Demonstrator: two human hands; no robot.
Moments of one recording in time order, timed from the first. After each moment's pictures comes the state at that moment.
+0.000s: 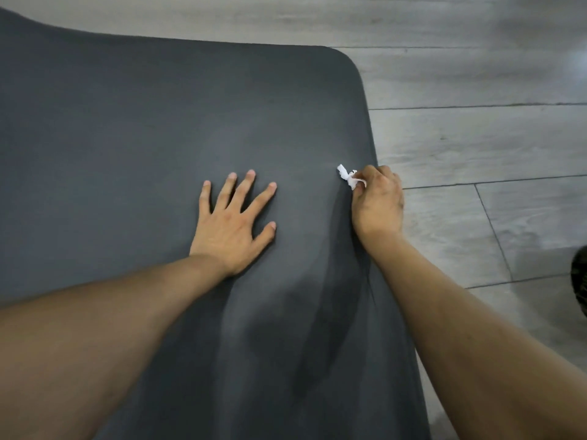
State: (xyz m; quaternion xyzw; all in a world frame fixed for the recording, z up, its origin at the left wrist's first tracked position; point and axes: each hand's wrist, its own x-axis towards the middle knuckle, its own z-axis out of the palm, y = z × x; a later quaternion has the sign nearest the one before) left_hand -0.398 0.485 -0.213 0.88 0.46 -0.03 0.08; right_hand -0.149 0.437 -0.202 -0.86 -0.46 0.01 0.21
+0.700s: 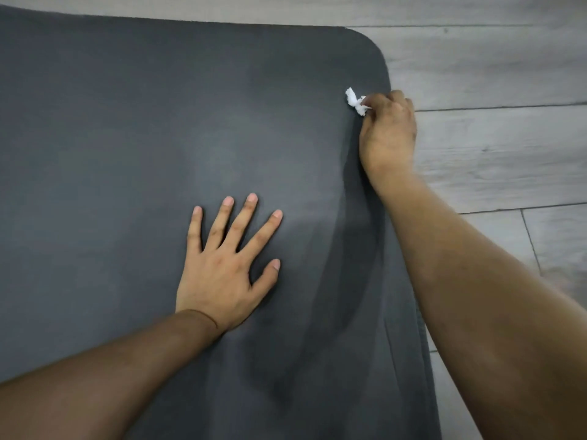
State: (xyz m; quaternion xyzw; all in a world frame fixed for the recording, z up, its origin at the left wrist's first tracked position) left_hand -0.400 0.493 -0.230 0.89 0.45 -0.01 0.05; right_hand -0.090 0.595 -0.221 -0.83 -0.49 -0.04 0.24
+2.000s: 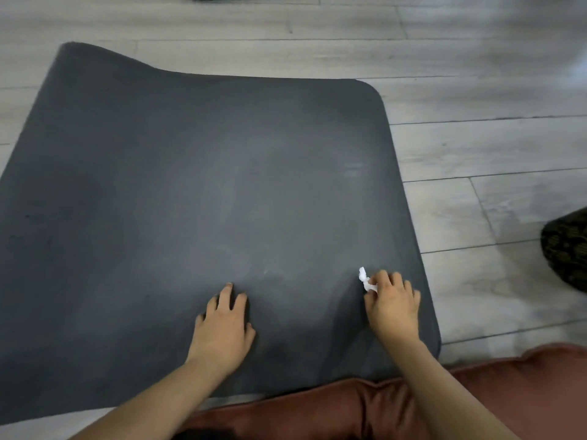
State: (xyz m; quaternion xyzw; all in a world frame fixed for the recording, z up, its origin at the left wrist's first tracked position) left_hand -0.612 0.311 -0.121 0.79 0.53 -0.19 0.25; right_hand -0.326 0.227 -0.146 -0.89 -0.45 0.10 0.05
